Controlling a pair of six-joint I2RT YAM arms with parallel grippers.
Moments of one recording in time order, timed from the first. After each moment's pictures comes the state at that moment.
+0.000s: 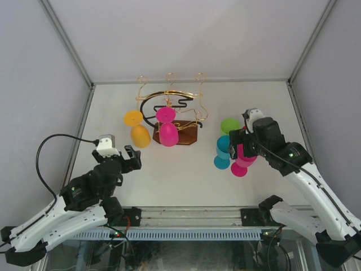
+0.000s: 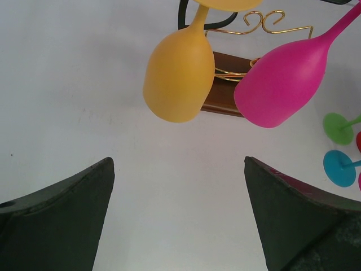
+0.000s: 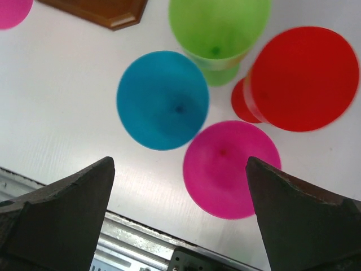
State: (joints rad) left arm -0.98 0.45 0.71 -0.76 -0.83 -0.65; right arm 0.50 0.87 1.03 -0.91 0.07 0.24
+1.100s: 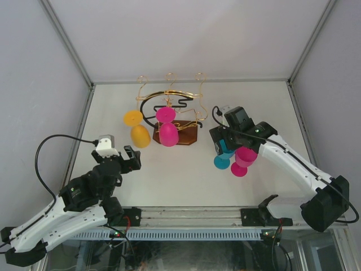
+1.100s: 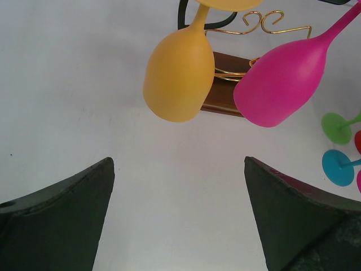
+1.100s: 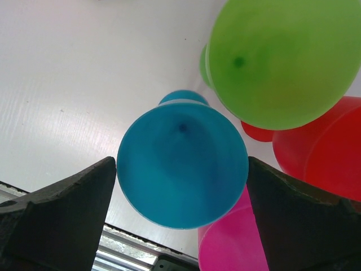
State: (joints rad) left arm -0.98 0.44 0.71 -0.77 -0.83 -0.65; right arm 0.58 1.25 1.12 -0.86 0.07 0.13
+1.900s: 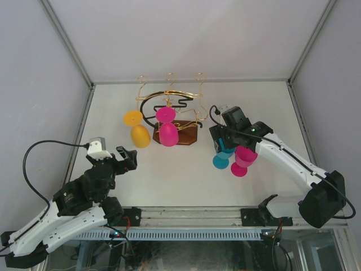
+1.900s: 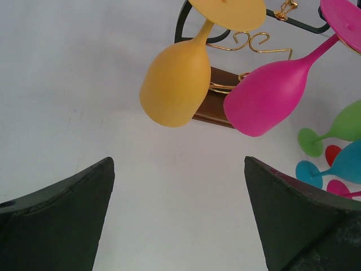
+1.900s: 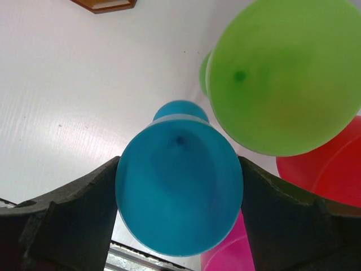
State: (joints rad) left arm -0.98 0.36 0.71 -0.78 -0.84 -0.70; right arm 0.58 1.30 1.10 -0.79 0.08 0.14
